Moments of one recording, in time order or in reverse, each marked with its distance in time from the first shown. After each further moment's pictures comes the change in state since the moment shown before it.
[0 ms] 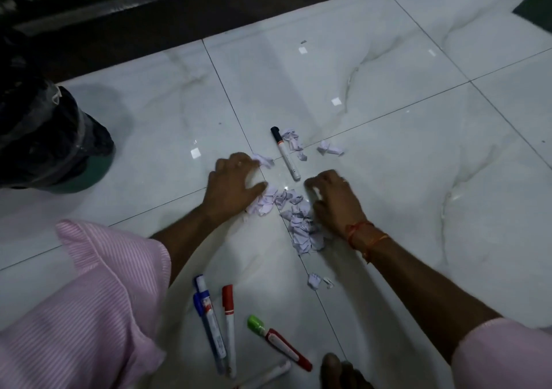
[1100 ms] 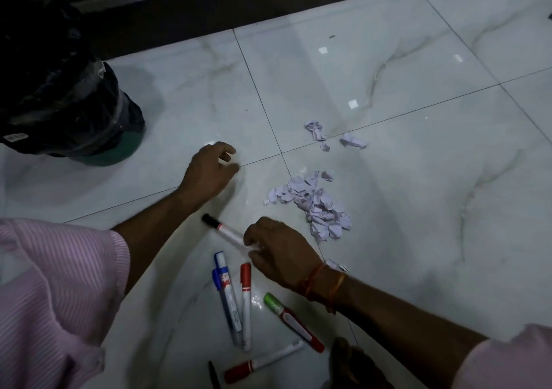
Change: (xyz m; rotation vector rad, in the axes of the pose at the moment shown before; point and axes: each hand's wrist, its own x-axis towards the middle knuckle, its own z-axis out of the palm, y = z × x) left_hand -0.047 -0.036 -0.054 -0.376 0.125 -0.319; right_hand -0.079 -0.112 0.066 0.160 -0.133 -0.467
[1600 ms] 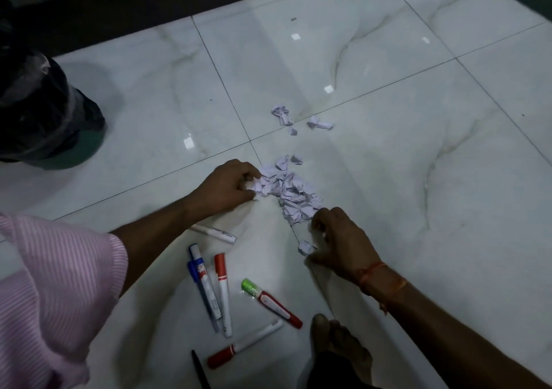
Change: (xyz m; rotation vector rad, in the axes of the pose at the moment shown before) left_hand -0.028 0.029 0.056 0.177 -0.371 0.345; right_hand -0.102 0.064 -0.058 -0.099 0.037 0.511
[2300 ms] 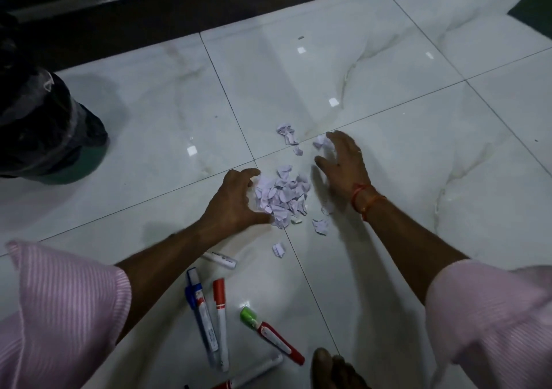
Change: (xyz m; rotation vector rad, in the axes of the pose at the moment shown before) left_hand 0.008 0.012 0.011 -0.137 0.136 -0.168; right_hand 0.176 0.026 -0.053 0.160 0.329 0.013
